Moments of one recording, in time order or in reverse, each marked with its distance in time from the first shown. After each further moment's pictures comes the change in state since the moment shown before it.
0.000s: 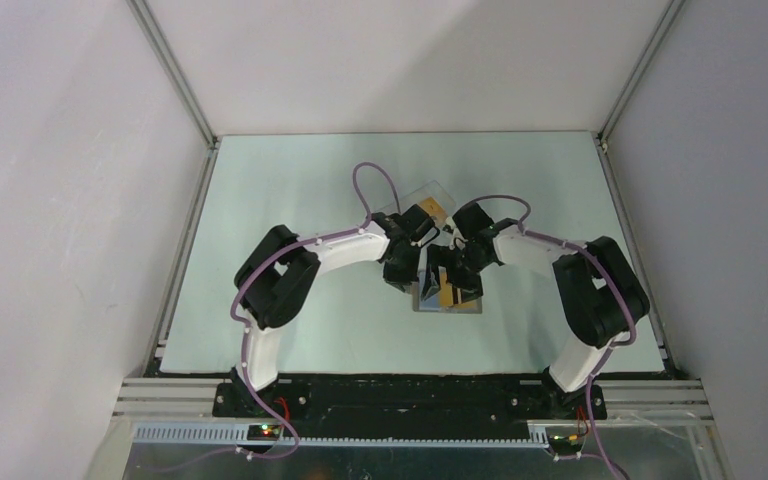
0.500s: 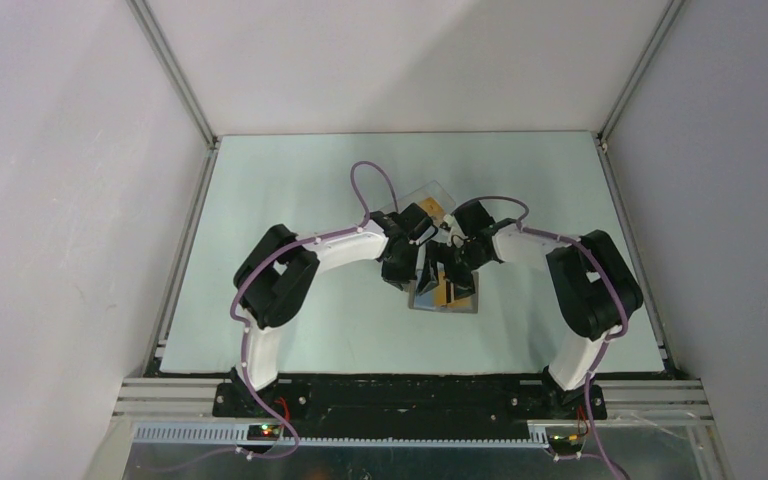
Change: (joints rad) left arm 0.005 -0.001 0.000 -0.001 -0.009 0.000; right arm -0.019 0.051 -0.001 0.100 -0.140 0.011
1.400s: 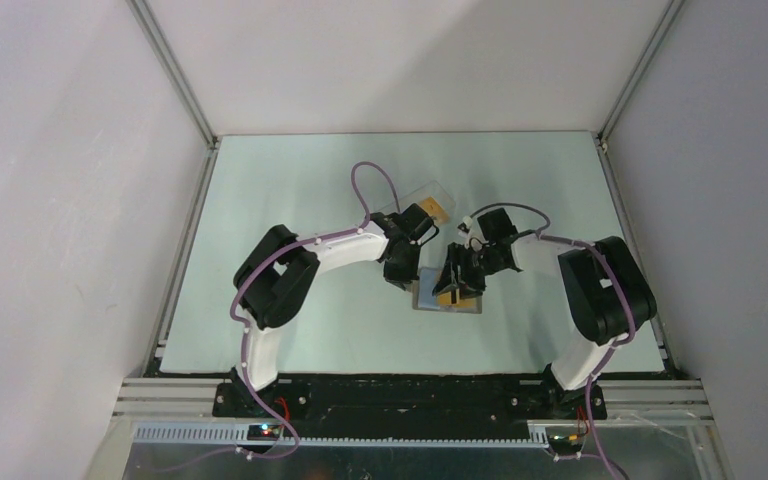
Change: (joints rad) left arm 0.000 -0.002 -0.008 0.030 0.011 -0.003; right arm -0.126 -0.053 -0.156 0.170 -0.088 -0.034
